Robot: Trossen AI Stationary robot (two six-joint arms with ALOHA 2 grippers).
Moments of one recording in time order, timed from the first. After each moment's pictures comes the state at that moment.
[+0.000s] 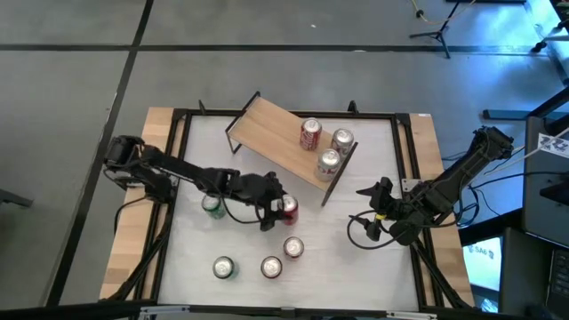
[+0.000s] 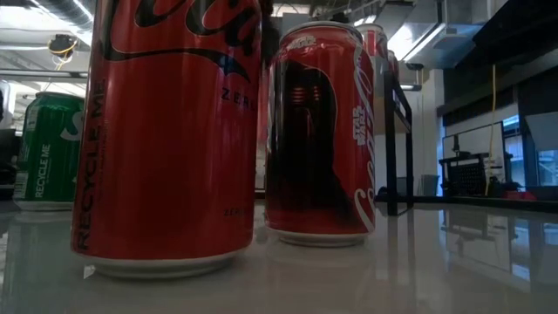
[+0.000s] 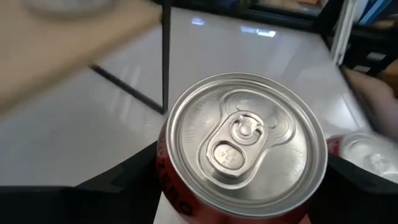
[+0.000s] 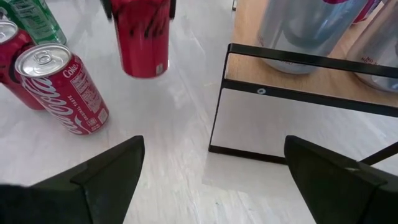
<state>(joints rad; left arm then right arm) -0.13 1.58 0.93 0.14 -0.06 -0.26 0.75 1.02 0.77 -0.71 0.79 0.81</state>
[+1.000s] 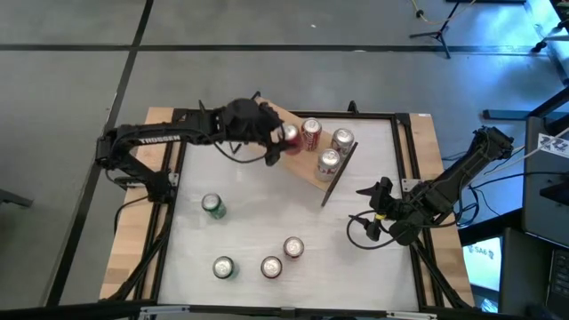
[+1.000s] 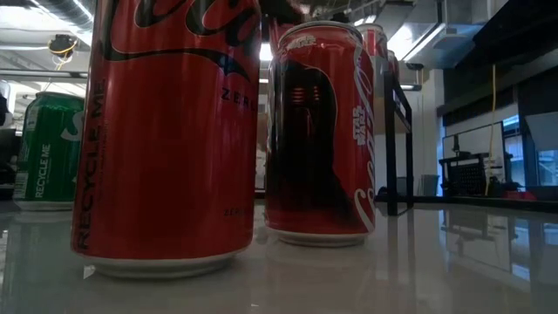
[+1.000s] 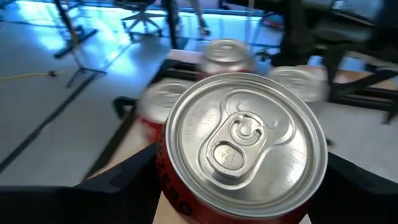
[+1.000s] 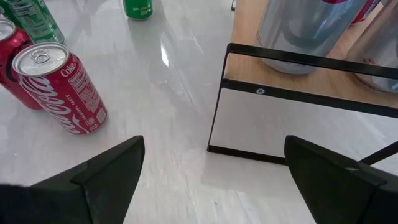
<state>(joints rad) 0.25 1.47 1.36 -0.30 -0.03 -0.01 0.75 1.02 0.77 -0.71 0.79 0.80</state>
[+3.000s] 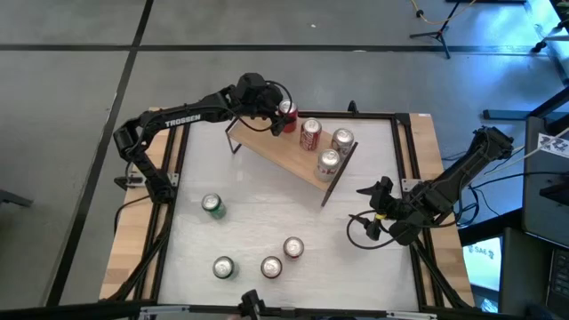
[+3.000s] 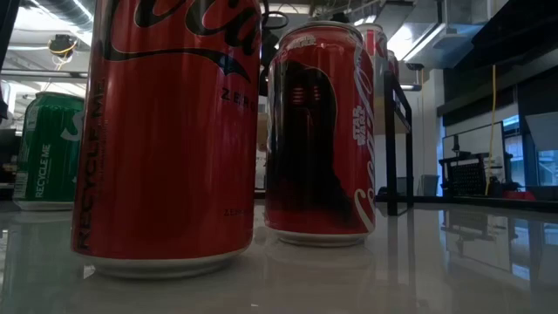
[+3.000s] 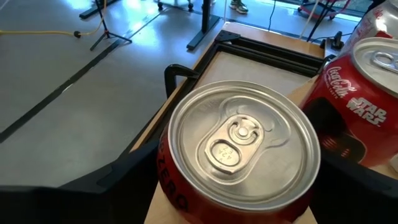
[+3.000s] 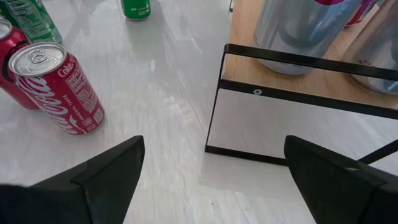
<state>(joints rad) 0.55 1.66 1.36 -0.20 0.15 0.01 0.75 1.02 0.77 -0.71 0.80 0.80</state>
